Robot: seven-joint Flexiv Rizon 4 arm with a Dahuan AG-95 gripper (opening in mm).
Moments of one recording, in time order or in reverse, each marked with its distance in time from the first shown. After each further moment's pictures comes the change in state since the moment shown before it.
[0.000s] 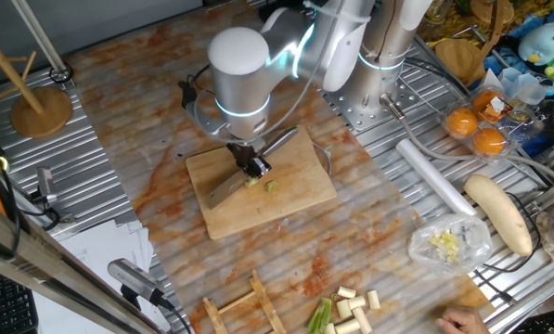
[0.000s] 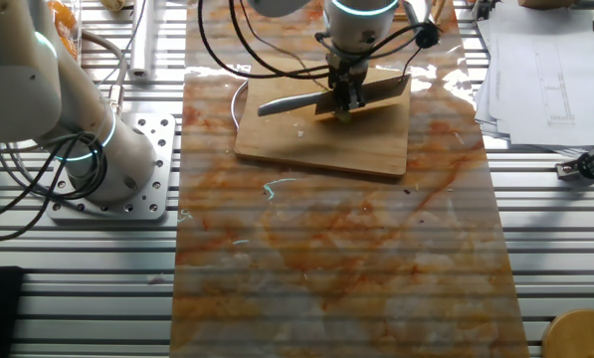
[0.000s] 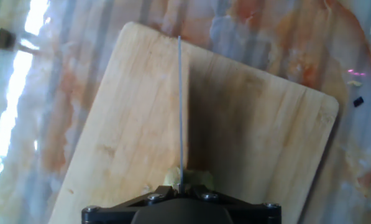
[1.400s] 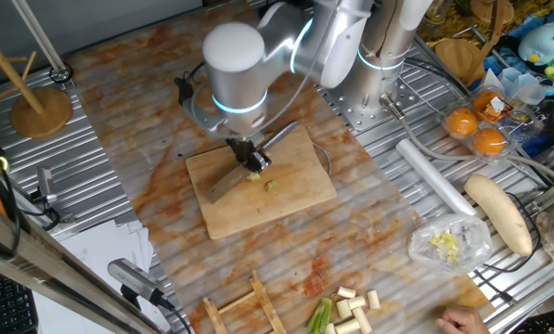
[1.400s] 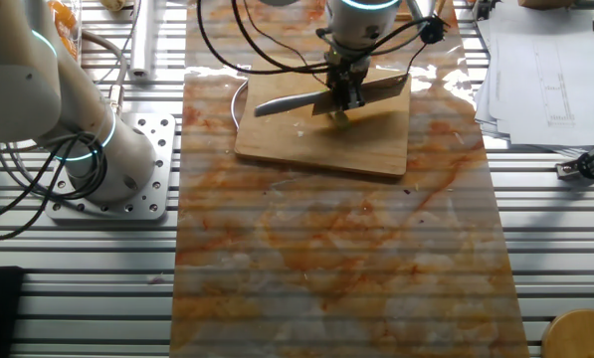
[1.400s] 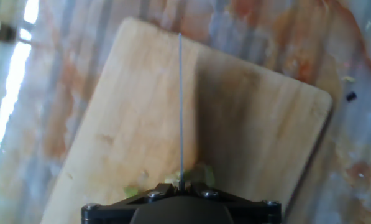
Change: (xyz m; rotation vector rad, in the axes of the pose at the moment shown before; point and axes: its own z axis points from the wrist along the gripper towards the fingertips) arm 0.028 -0.016 -0.019 -0.004 0.055 -0.071
